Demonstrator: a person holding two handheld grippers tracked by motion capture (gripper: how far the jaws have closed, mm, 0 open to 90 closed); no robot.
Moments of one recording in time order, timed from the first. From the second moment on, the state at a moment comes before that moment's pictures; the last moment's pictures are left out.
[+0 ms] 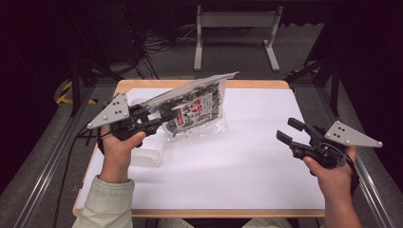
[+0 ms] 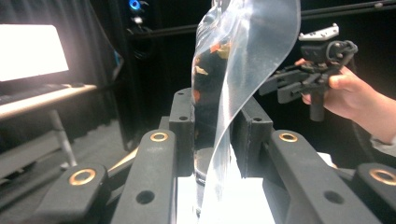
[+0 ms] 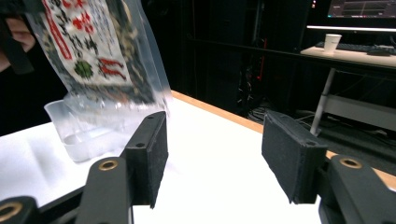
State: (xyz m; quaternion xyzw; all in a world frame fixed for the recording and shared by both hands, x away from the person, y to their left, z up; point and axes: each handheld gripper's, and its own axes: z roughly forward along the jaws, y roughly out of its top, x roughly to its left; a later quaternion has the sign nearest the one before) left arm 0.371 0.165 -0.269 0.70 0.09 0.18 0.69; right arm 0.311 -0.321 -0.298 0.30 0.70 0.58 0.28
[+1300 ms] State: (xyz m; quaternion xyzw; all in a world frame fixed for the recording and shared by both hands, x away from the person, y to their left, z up) left arm 0.377 0.228 -0.275 0.67 0.20 0.28 0.66; right arm 0.326 -0.330 -0.312 0.30 0.68 0.59 0.31
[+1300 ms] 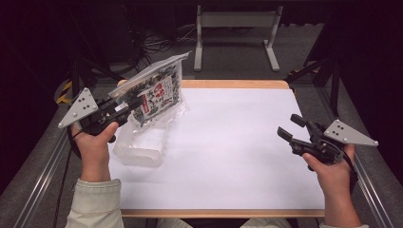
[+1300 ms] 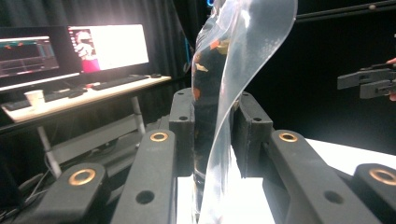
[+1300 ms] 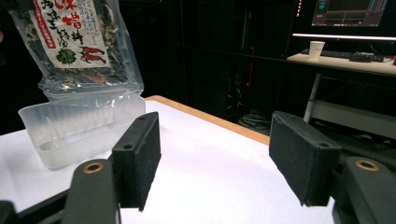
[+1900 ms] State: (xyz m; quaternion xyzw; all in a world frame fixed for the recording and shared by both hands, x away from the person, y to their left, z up) left arm 0.372 0.250 -0.281 0.67 0.22 0.31 0.63; right arm 0.339 -0.326 -0.323 0.30 0.70 0.58 0.28
